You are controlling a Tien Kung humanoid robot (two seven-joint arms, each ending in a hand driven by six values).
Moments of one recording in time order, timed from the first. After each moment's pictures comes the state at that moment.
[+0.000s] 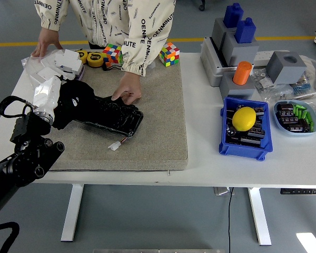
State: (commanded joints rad) left arm -0.62 0.14 -1.05 -0.63 1.89 0.47 0.11; right arm -0.02 -0.11 1.81 0.21 -1.54 0.01 0.21
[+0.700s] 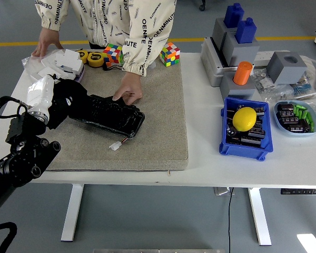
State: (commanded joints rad) left arm -0.61 0.16 -1.02 -0.68 1.87 0.48 0.12; right arm -0.02 -0.11 1.80 0.21 -1.53 0.01 0.21
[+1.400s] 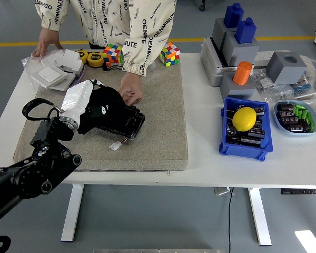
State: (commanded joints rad) left arm -0.58 0.20 -0.73 -0.96 1.77 0.45 0.20; right arm -0.02 -0.11 1.80 0.21 -1.53 0.01 0.21
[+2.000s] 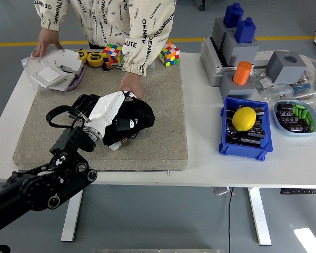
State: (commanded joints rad) left arm -0.58 0.20 -0.62 -1.12 1.74 0.44 0.22; right arm -0.02 -0.11 1.79 0.21 -1.53 0.01 0.21
